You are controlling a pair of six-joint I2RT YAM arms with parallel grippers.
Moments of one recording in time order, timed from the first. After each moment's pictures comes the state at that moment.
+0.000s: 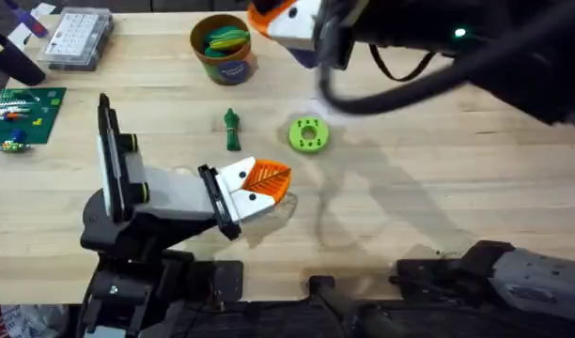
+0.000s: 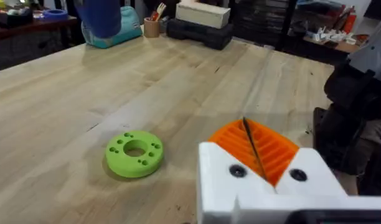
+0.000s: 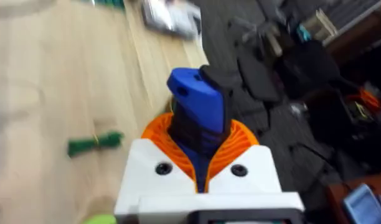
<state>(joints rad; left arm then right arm) -0.13 0.00 0.00 -0.08 1.00 -0.06 0.65 1.32 1.16 -0.12 -0.34 -0.68</state>
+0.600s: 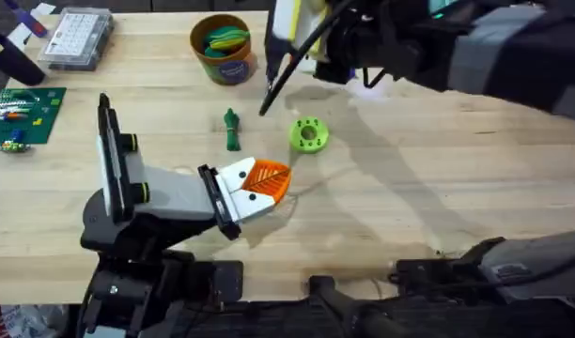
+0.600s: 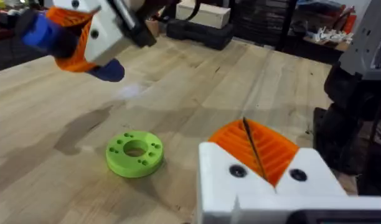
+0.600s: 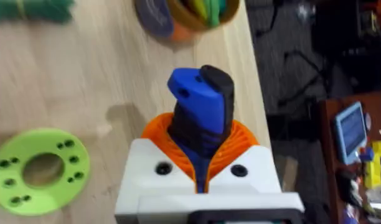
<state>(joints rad) -0.13 0.00 0.00 -0.08 1.00 -0.06 0.54 1.62 1.16 -0.17 -0.11 -0.95</state>
